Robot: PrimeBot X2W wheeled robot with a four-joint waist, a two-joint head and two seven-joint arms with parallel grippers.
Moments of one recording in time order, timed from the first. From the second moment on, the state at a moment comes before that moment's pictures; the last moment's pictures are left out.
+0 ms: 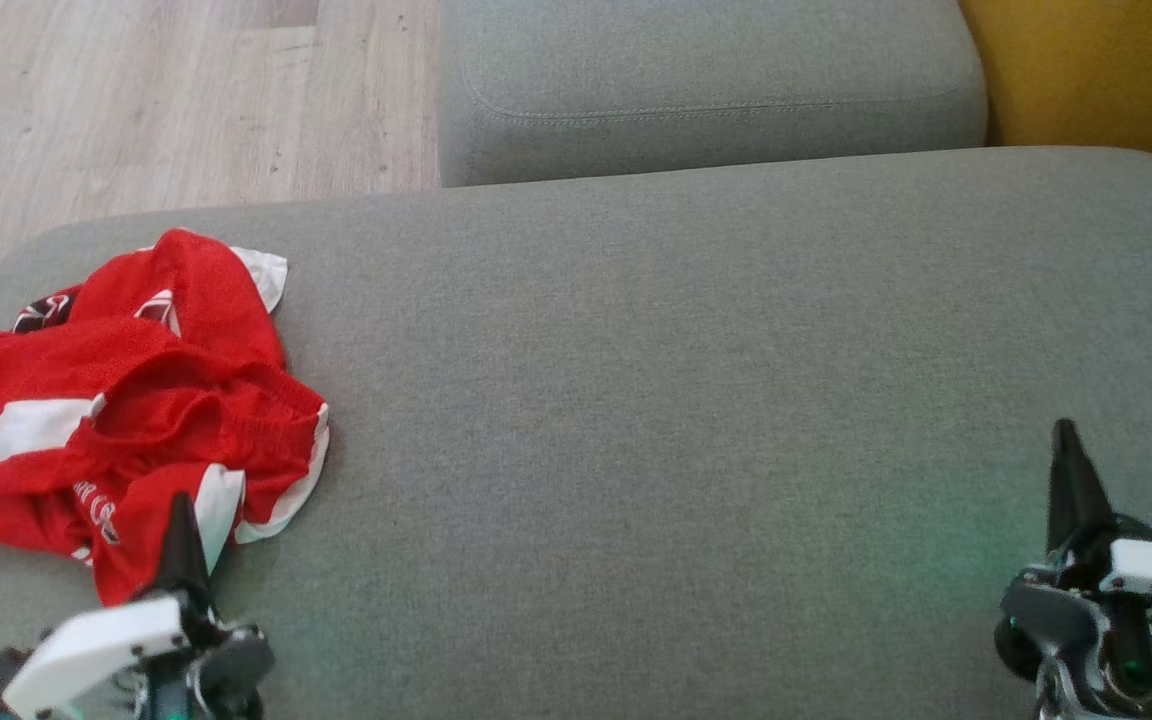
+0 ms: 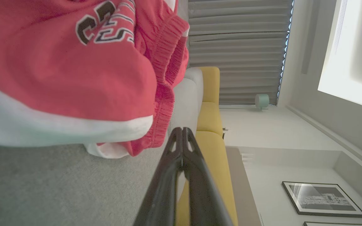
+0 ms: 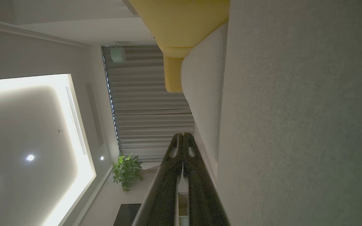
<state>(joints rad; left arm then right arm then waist) -0.06 0.05 0.08 0.28 -1.60 -0.12 0.11 -0.06 -0.05 -0.13 0.28 1.61 0.13 0.11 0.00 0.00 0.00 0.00</state>
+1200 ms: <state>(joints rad) 0.01 0.04 0.04 0.27 -1.26 -0.09 0.02 0.01 -0.04 -0.03 0.32 1.24 0.13 0.02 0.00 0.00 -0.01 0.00</state>
